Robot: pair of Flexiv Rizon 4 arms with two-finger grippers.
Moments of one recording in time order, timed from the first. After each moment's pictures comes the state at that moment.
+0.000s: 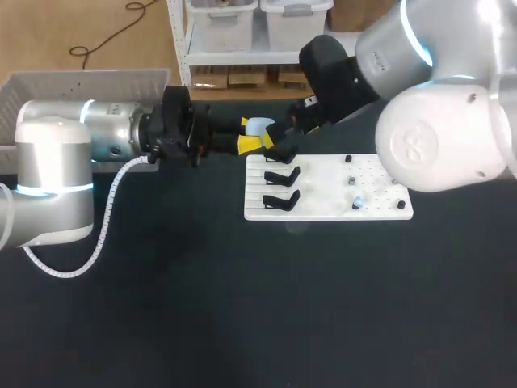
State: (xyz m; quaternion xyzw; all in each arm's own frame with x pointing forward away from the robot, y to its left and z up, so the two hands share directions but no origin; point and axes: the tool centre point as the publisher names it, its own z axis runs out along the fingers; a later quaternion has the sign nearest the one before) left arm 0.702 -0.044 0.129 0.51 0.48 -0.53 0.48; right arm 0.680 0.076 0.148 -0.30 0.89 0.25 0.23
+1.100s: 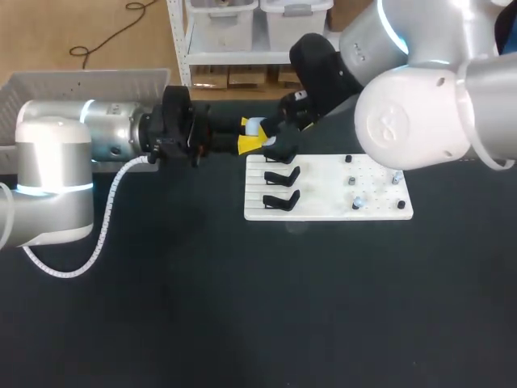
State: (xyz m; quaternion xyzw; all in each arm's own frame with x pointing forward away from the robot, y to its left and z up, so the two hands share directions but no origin) left arm 0.702 -0.044 0.129 0.51 0.48 -0.53 0.48; right arm 0.710 0.081 0.131 -0.29 0.90 0.24 0.21
